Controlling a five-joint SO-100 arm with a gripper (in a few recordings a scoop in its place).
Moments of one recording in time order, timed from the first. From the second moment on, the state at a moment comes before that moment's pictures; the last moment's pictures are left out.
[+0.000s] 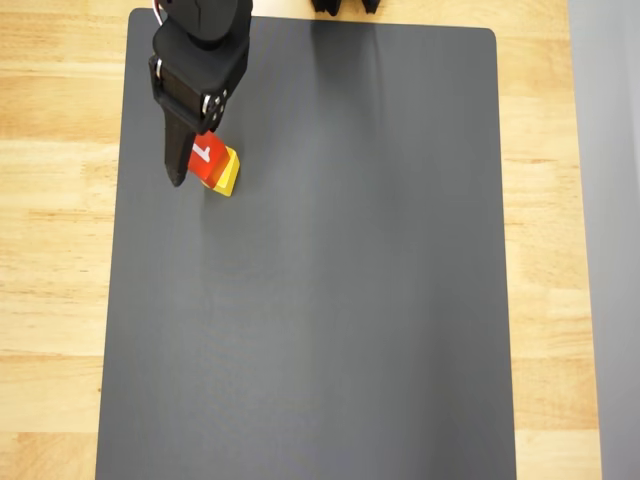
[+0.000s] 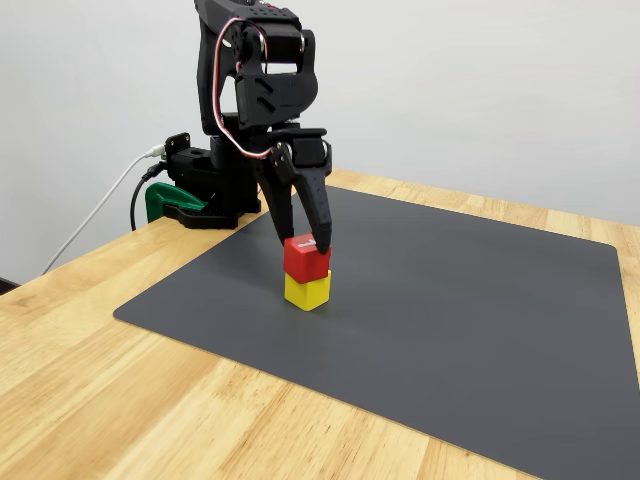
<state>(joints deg) 43.9 105.7 112.3 59.6 -14.5</state>
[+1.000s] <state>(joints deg) 17.9 132.3 120.1 57.8 -10.2</state>
